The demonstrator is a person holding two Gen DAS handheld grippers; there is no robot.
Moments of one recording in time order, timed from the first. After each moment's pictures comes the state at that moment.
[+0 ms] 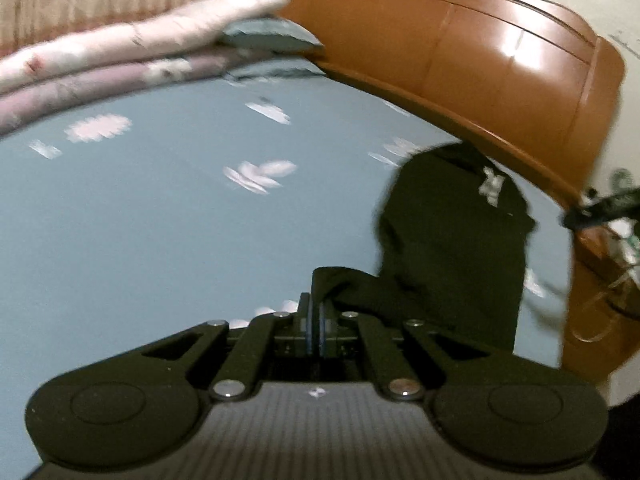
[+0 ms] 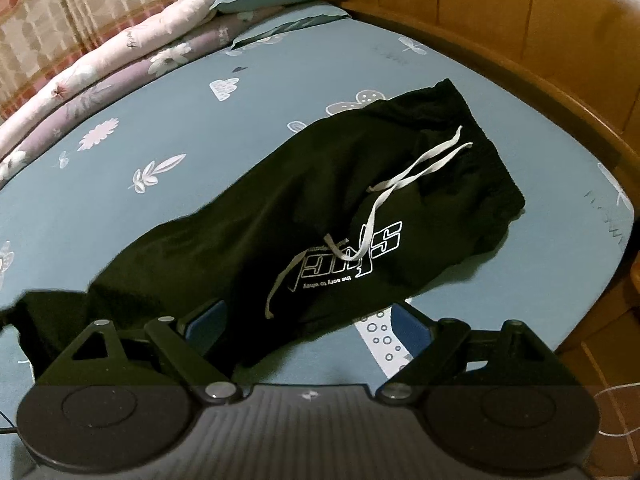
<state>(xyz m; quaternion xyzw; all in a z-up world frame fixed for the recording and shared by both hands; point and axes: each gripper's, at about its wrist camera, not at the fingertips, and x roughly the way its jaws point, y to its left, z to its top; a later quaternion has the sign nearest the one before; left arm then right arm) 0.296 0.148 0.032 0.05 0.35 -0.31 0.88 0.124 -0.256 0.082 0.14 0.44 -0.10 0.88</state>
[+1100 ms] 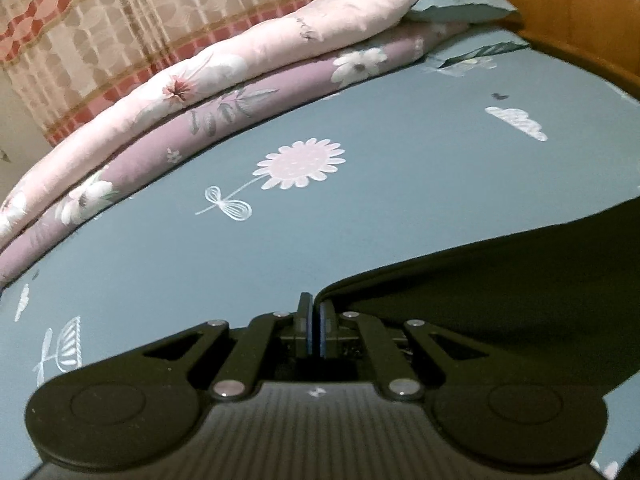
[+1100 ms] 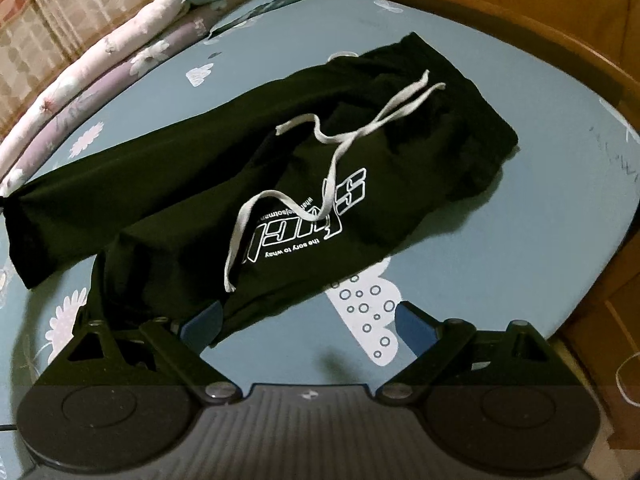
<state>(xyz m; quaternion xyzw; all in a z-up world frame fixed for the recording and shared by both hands) 0.532 0.151 0.048 0.18 0.38 -0.05 0.91 0.104 -0.300 0.030 0.21 0.45 -0.09 0.86</state>
